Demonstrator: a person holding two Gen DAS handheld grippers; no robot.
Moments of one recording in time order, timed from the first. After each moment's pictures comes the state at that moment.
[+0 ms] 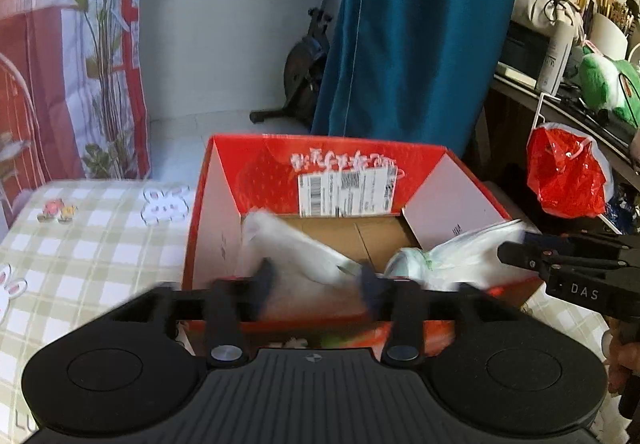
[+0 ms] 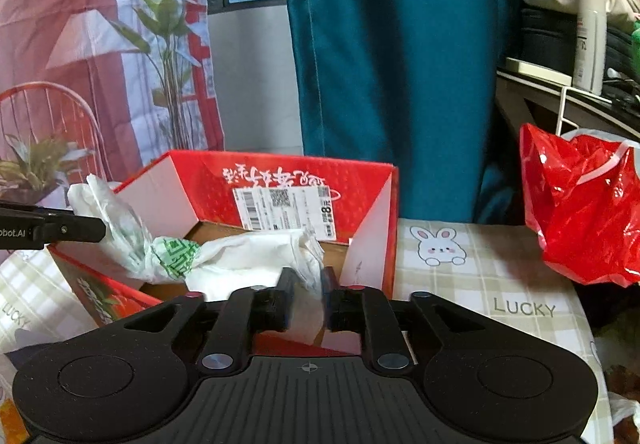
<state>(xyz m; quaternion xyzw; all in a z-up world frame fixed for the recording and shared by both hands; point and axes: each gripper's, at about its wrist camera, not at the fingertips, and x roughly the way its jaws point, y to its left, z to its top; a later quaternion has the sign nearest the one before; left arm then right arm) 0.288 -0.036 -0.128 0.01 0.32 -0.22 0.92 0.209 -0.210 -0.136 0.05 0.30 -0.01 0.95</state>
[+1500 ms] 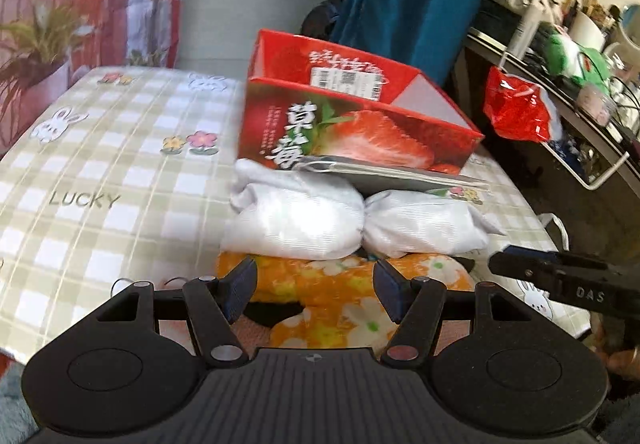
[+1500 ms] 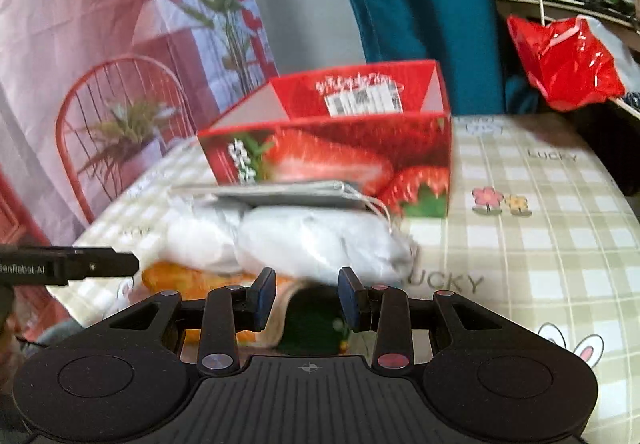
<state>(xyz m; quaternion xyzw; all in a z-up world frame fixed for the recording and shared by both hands) 0.113 0.044 -0.164 -0.05 0.38 -0.20 0.90 0.024 -0.150 -0.150 0.13 0.34 0.06 0.93</state>
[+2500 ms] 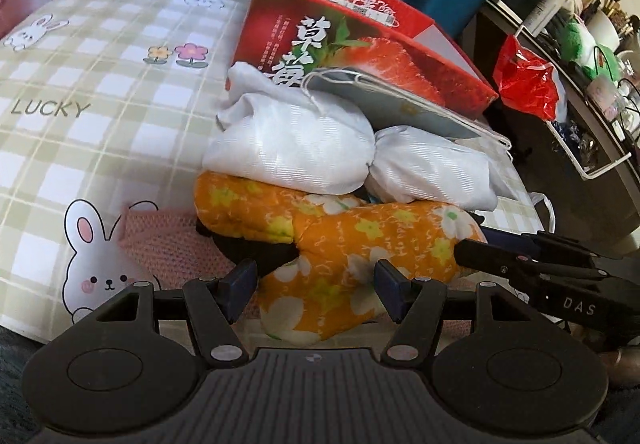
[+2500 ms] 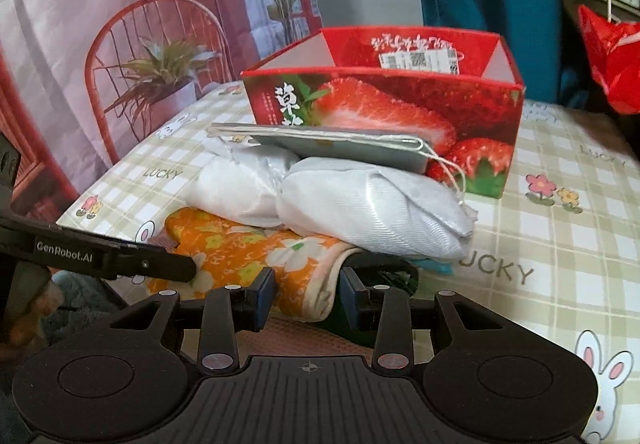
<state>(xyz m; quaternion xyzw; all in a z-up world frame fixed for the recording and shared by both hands) 0.129 0.045 -0.213 -0.10 0.46 -0.23 0.85 0.047 -0.118 -0.167 0.09 0.39 0.13 0.91</state>
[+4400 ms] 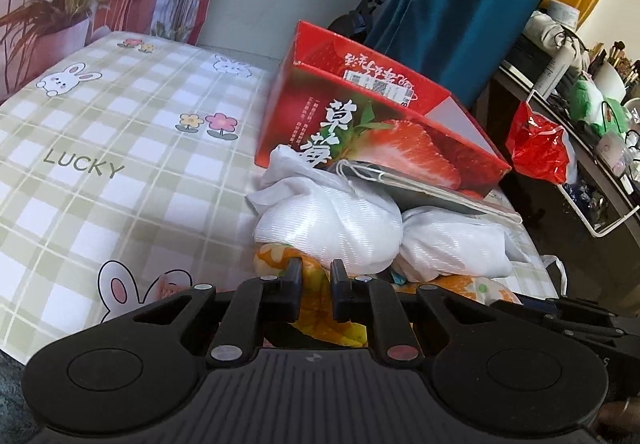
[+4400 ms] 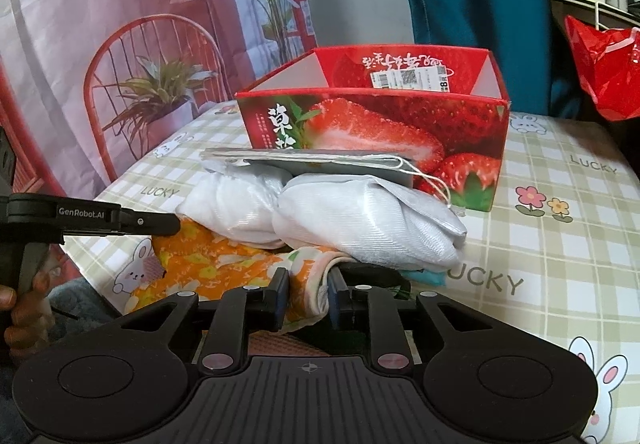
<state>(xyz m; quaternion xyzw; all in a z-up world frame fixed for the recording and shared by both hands) 0.131 0.064 -0.195 -0.12 0.37 -0.19 0.90 0.036 -0.125 -0.160 0.09 0.36 0.12 0.92</state>
